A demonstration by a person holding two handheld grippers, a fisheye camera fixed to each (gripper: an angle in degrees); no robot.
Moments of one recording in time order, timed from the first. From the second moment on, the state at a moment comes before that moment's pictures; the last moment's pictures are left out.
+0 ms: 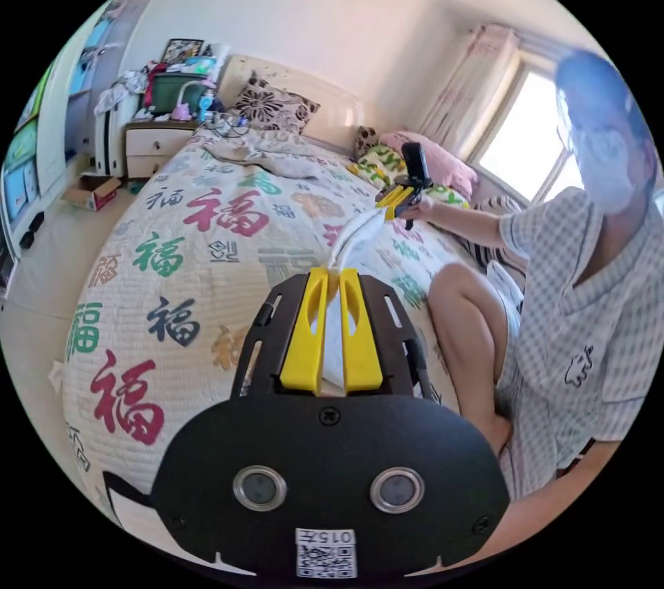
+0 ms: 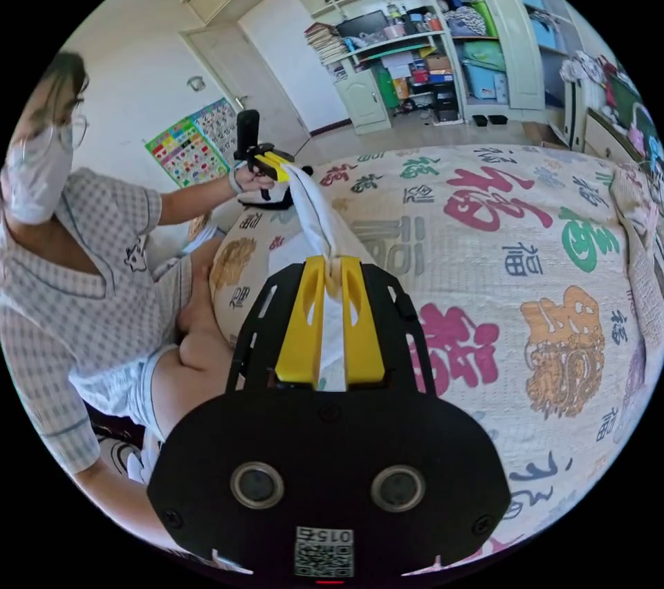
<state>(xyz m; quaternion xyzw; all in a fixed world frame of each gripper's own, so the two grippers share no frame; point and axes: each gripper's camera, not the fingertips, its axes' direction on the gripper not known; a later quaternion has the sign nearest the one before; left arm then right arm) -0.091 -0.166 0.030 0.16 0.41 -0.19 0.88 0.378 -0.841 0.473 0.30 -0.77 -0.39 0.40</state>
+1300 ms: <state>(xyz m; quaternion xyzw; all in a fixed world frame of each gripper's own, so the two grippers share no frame) 0.035 -0.177 0.060 -0.02 0.45 -0.35 0.82 0.383 -0.676 0.552 0.07 -0.82 -0.40 0.41</state>
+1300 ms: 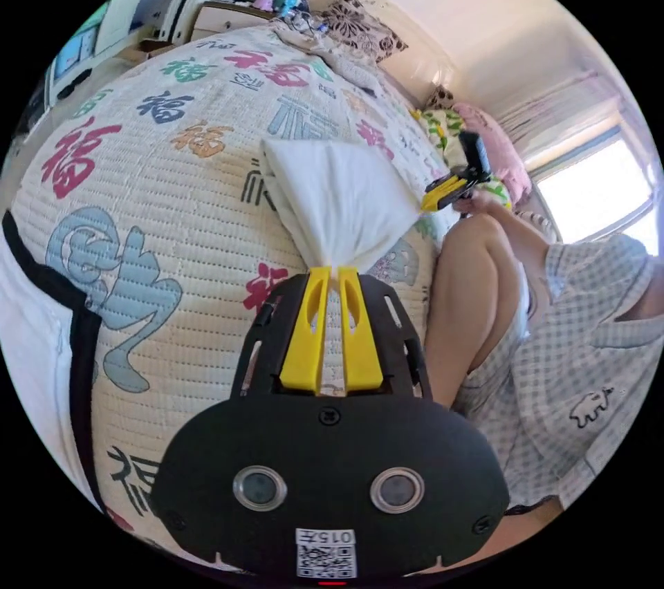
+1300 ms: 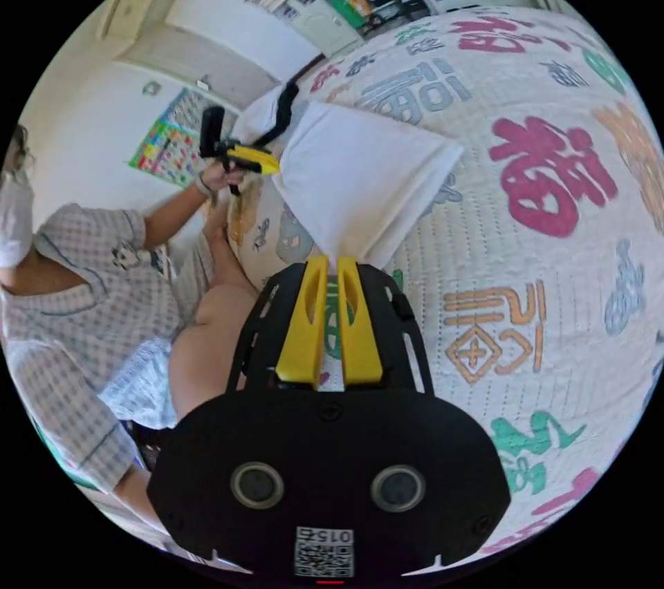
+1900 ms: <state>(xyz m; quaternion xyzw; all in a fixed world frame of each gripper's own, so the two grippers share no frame) 0.025 -0.210 0.154 0.03 0.57 -0.45 0.69 0.365 -0.683 0.573 -0.05 -0.89 -0.34 0.30</state>
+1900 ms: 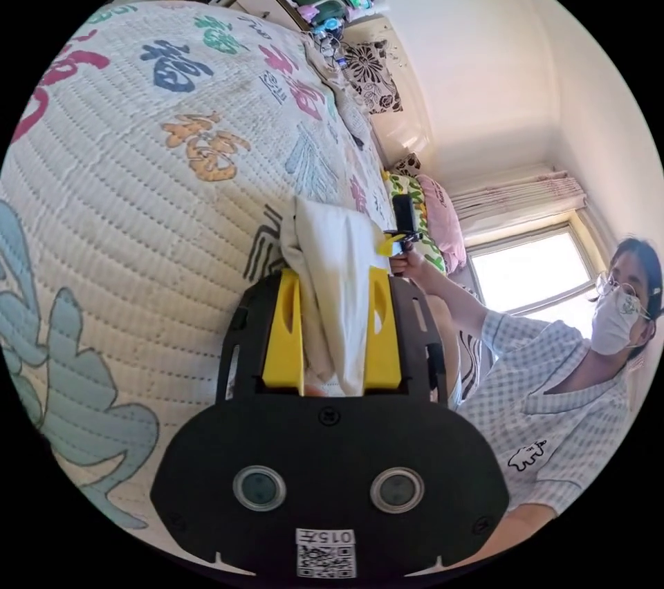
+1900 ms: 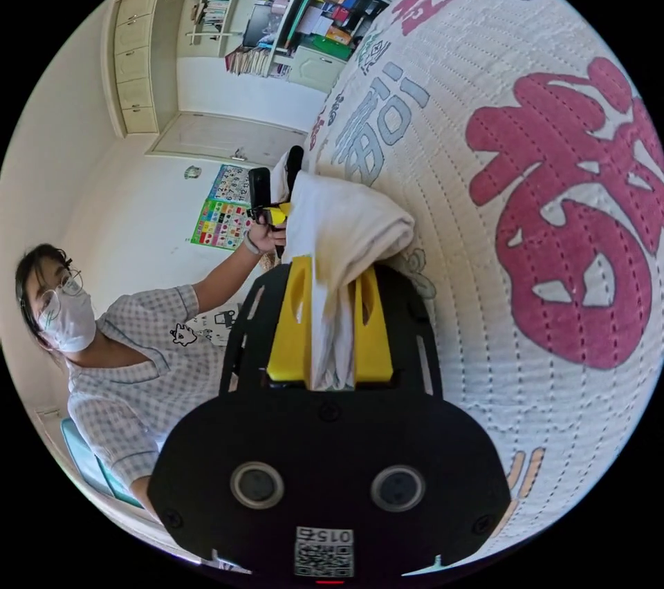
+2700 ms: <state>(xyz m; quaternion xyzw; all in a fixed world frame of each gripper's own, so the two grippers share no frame) 0.249 -0.515 -0.054 0.04 0.79 -0.15 0.59 0.764 -0.325 0.705 0.01 -0.87 -0.08 0.48</state>
